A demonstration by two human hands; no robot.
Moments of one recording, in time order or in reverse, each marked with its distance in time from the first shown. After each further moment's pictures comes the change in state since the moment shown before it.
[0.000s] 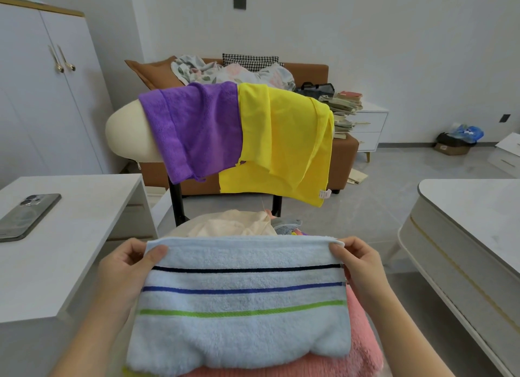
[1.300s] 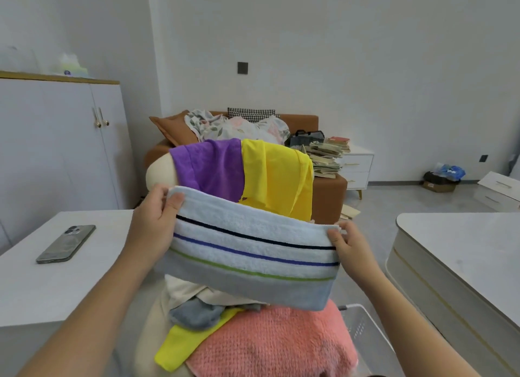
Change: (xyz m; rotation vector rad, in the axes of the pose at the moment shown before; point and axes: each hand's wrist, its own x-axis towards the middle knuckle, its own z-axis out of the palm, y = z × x) left_hand -0.033 0.148 -0.019 0.265 0.040 0.526; right_hand -0.035 -0.103 0.003 -0.581 0.068 -0.314
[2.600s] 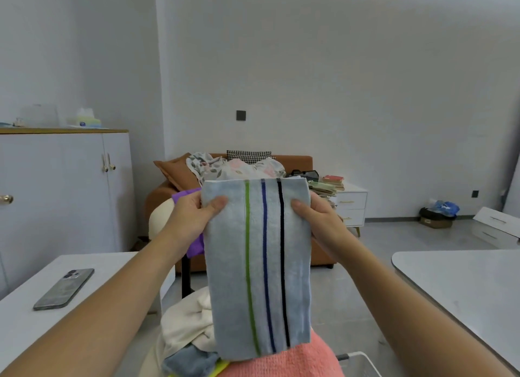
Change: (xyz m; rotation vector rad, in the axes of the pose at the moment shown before) left_hand 0.048 0.088 0.007 -0.561 -0.297 -0.187; right_hand 0.021 -0.159 -0.029 0.541 -0.395 -0.212
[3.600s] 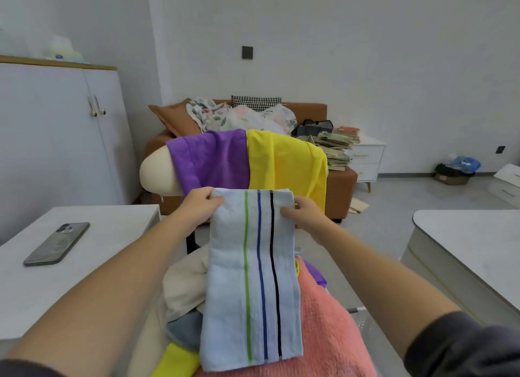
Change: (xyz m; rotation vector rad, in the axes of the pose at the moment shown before) left_hand 0.077 -0.148 -0.016 0.412 -0.004 -0.305; right_hand 0.071 0.171 0.008 -0.297 0.053 0.441
